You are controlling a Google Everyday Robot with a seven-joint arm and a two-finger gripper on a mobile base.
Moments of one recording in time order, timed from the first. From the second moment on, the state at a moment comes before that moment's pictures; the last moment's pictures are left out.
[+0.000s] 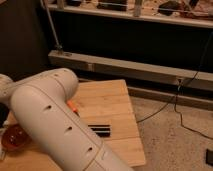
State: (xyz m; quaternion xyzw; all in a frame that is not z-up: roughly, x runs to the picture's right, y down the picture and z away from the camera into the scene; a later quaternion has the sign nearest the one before) arm -0.478 0.118 0.842 -0.24 0.08 0.32 0.91
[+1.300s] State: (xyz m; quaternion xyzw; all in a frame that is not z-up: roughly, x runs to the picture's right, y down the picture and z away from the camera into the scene) arm -0.475 0.177 0.823 -0.32 0.11 0.28 0.90
